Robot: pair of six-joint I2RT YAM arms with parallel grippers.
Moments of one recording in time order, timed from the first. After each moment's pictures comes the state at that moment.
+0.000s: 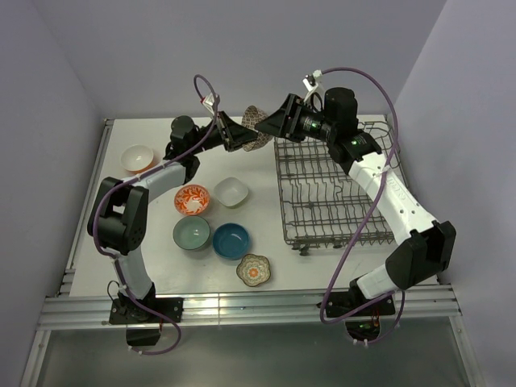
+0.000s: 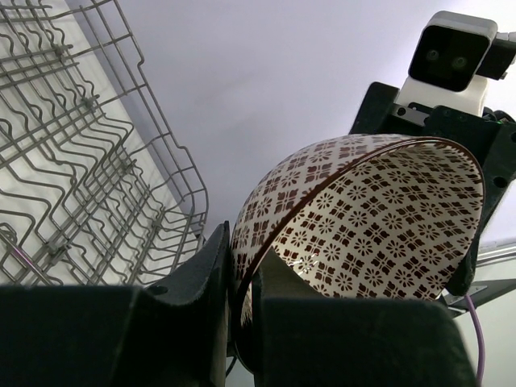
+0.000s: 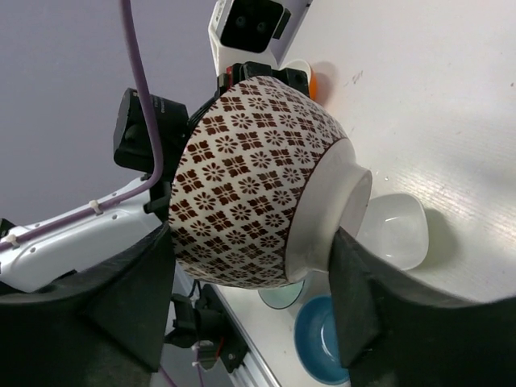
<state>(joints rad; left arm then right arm) -0.38 1.85 1.23 0.82 0.85 -1.37 0.37 1.46 1.47 -0.23 -0.56 0.69</state>
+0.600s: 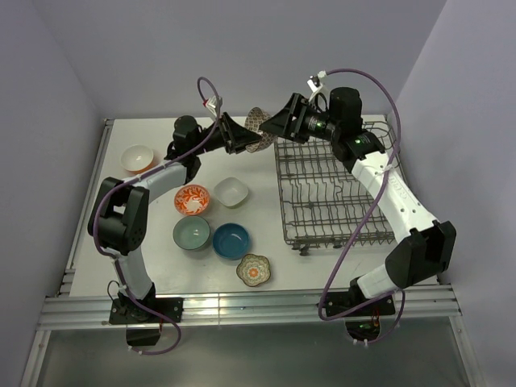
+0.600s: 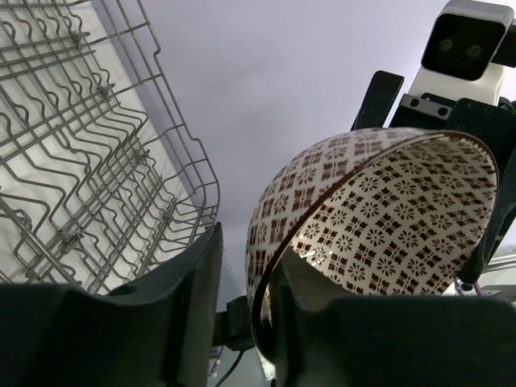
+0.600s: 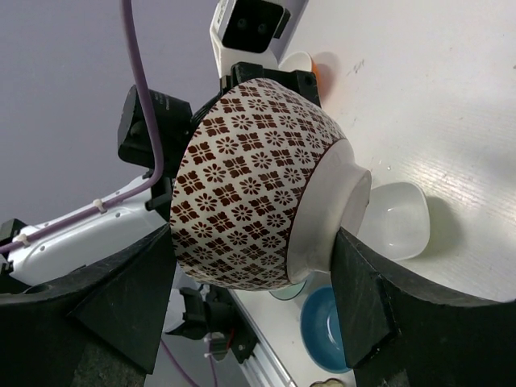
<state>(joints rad) -0.38 1.85 1.24 0.75 0.85 -1.32 0.32 1.46 1.46 -0.24 -0.62 0.72</state>
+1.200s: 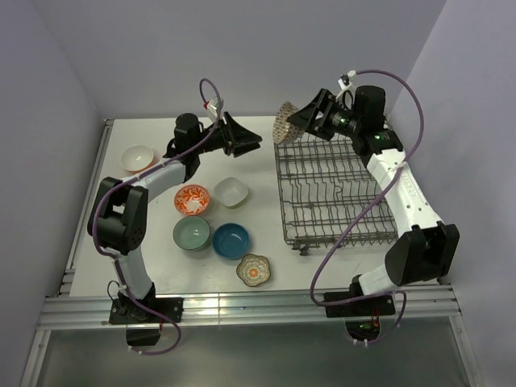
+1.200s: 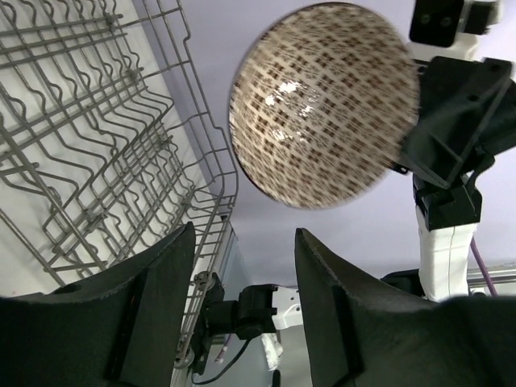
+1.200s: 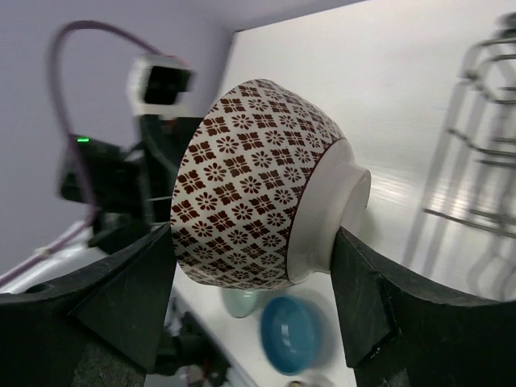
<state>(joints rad) -0.37 1.85 1.25 0.61 0.85 -1.26 0.14 1.46 1.44 -0.29 -0.63 0.70</state>
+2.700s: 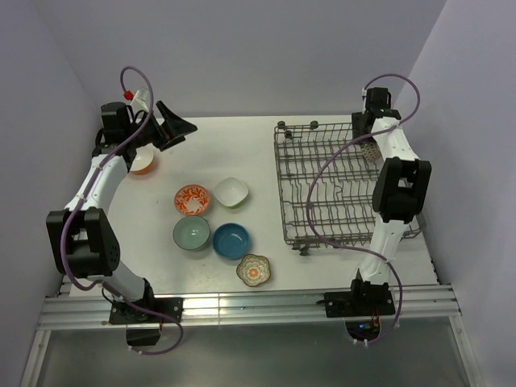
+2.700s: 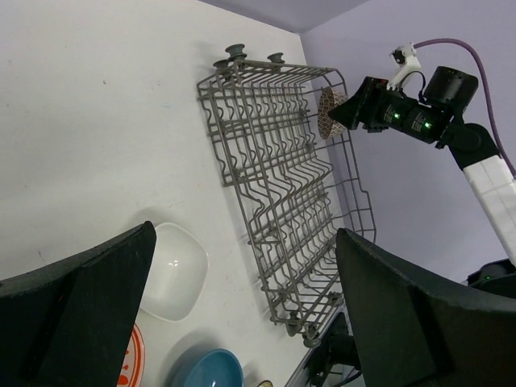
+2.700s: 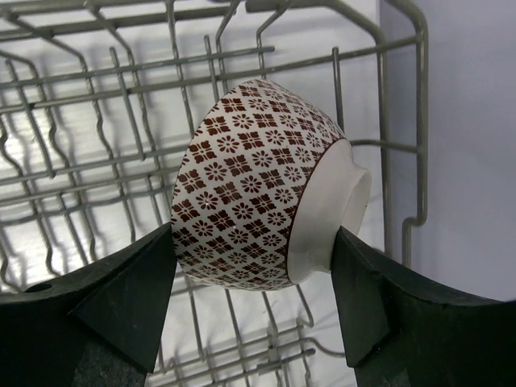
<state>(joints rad) 0.03 1.59 1.31 -0.08 0.81 -0.66 -0.12 2.07 1.82 -0.65 0.23 -0.15</state>
